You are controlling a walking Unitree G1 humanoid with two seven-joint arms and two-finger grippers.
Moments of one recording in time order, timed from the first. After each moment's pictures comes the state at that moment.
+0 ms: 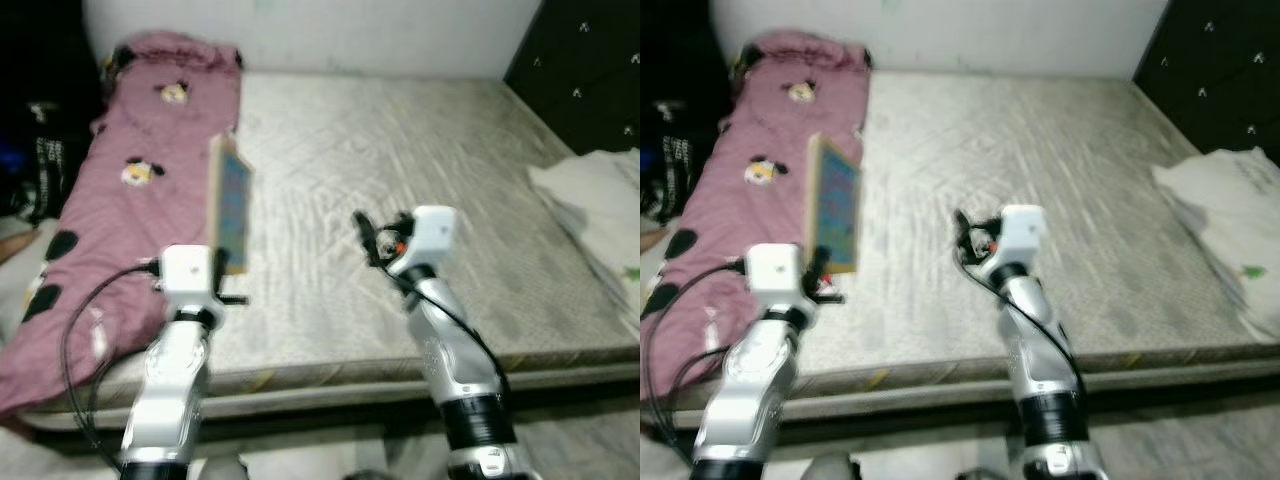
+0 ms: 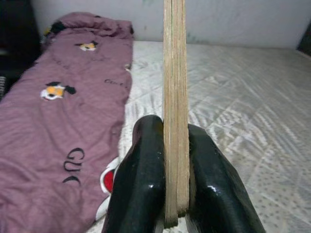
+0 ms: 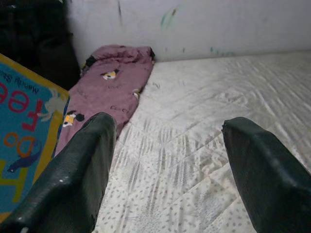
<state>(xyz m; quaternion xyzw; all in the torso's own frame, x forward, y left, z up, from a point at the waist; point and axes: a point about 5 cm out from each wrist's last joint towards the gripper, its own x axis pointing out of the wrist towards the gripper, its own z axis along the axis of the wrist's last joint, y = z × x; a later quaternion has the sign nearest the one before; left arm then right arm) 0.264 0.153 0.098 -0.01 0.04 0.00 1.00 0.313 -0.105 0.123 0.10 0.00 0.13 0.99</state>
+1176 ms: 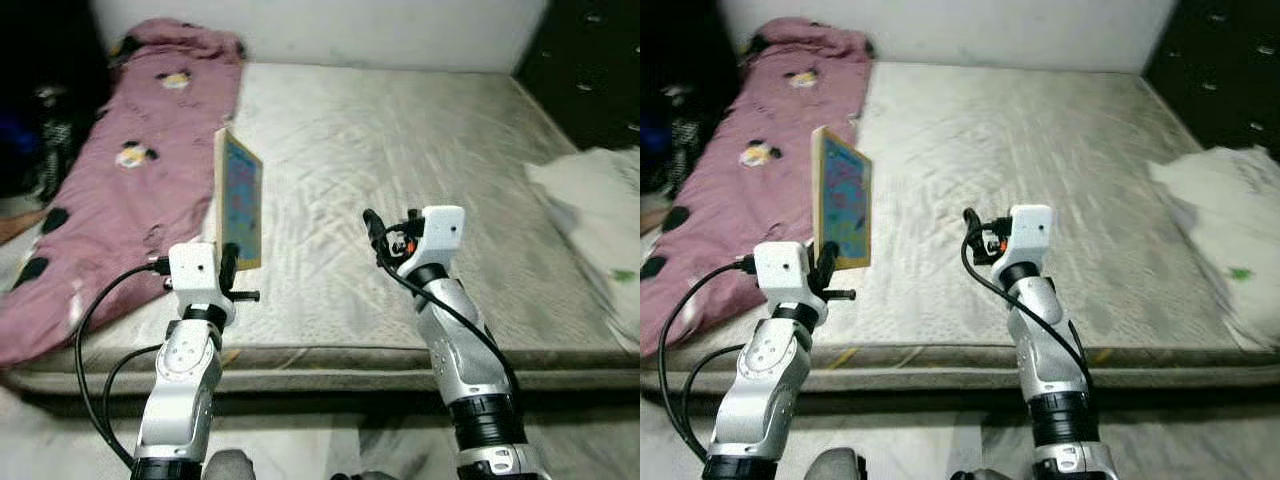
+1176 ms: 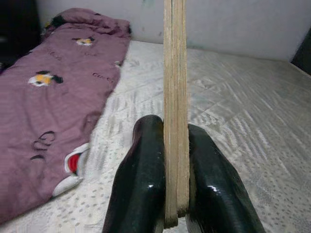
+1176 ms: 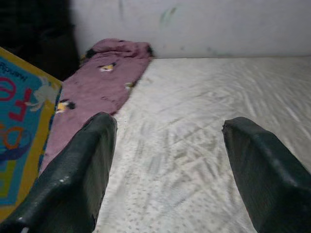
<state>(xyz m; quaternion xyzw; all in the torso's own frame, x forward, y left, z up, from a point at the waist) 0.267 0.139 0.101 -0.04 0.03 -0.02 1.00 0.313 -0.117 0.122 0.07 0.00 0.11 0.99</state>
